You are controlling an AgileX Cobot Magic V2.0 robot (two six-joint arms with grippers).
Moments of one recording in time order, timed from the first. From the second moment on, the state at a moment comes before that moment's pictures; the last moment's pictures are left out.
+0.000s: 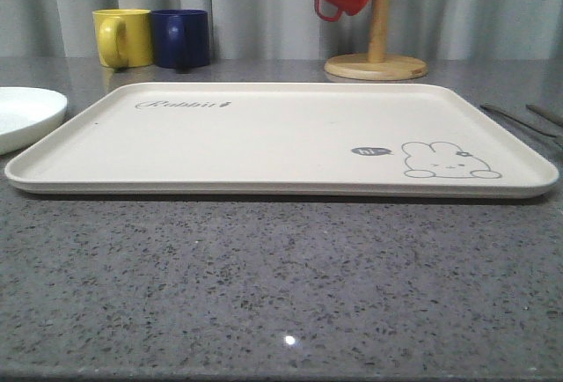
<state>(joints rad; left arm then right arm) -0.05 0.00 0.00 0.06 0.08 -0.03 0.04 -0.01 0.03 0.03 -0.05 0.08</state>
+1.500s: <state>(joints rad) -0.05 0.77 -0.89 0.02 0.85 0.01 0.04 -0.01 0.03 0.03 -0.05 0.08</state>
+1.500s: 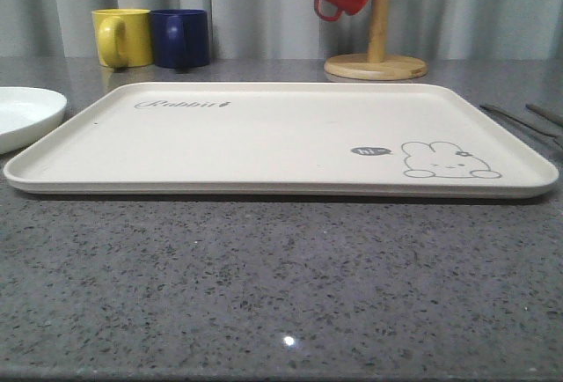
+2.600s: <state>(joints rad) -0.05 1.08 -0.99 0.02 0.84 -0.01 0.04 -0.01 0.03 0.03 -0.05 0.08</state>
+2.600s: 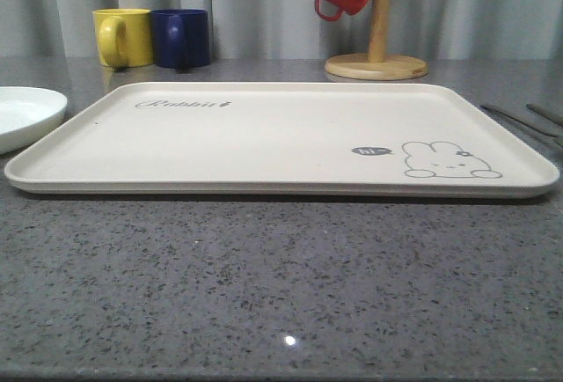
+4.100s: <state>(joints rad) 0.21 1.69 -1.26 -0.09 0.84 0.09 0.04 -0.01 0.03 0.03 -0.05 0.08</state>
